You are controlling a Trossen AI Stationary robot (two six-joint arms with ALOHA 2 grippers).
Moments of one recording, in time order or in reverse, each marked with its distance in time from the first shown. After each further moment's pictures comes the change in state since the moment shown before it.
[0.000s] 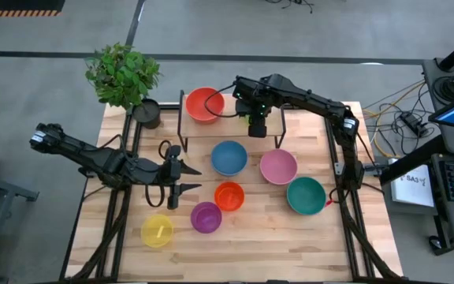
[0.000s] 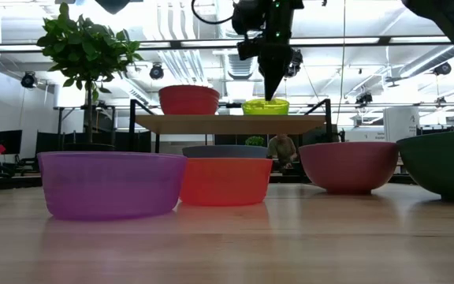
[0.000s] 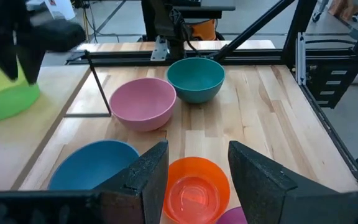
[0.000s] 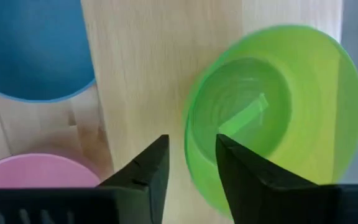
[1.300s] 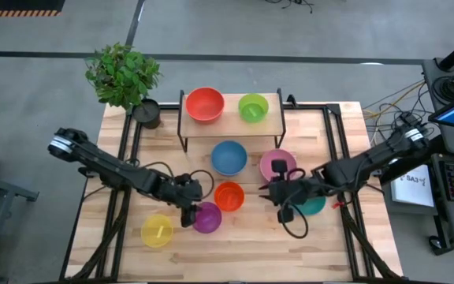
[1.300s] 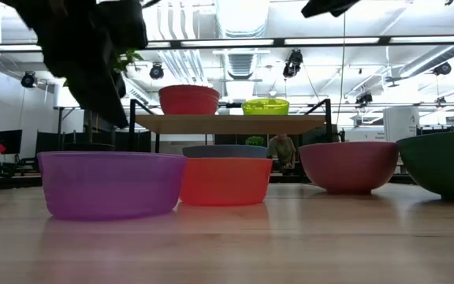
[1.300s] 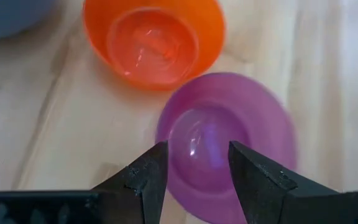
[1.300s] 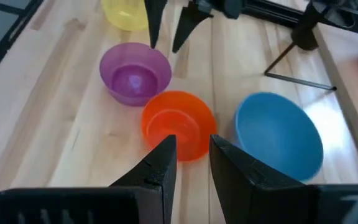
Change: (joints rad) left arm -0.009 0.373 -0.097 -0.057 0.225 -0.462; right arm 0.829 -0.676 -1.034 0.950 0.262 0.398
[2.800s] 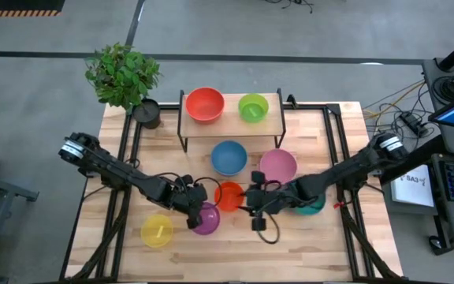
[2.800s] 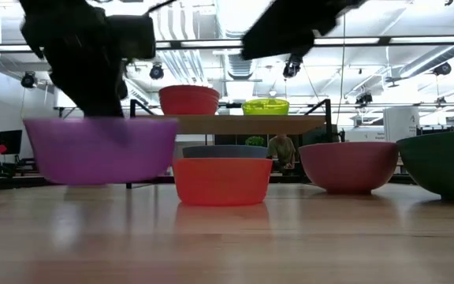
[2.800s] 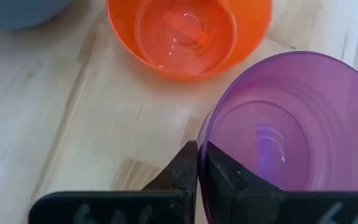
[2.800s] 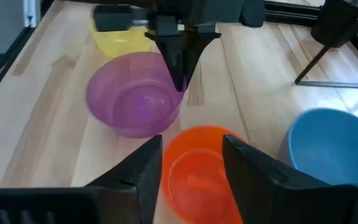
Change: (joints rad) left arm -0.045 0.138 0.120 -0.146 -0.124 -0.052; right arm -0.036 0.298 -0.015 0.427 0.000 0.088
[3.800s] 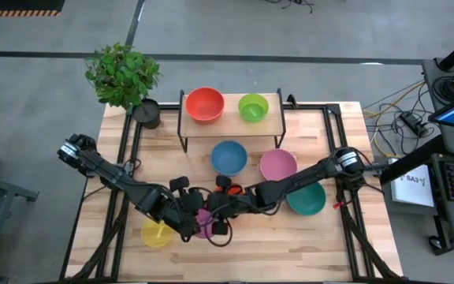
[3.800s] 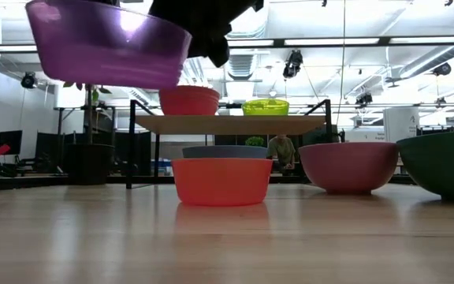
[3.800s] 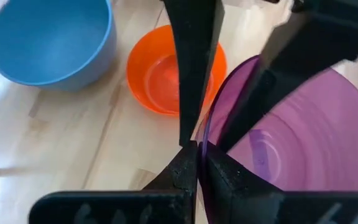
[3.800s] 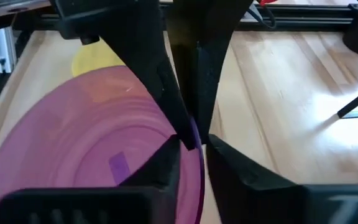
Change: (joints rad) left arm -0.146 -0.001 0.283 -0.306 -0.220 -0.064; right arm -0.077 0.402 0.498 -0.112 -0.052 0.037
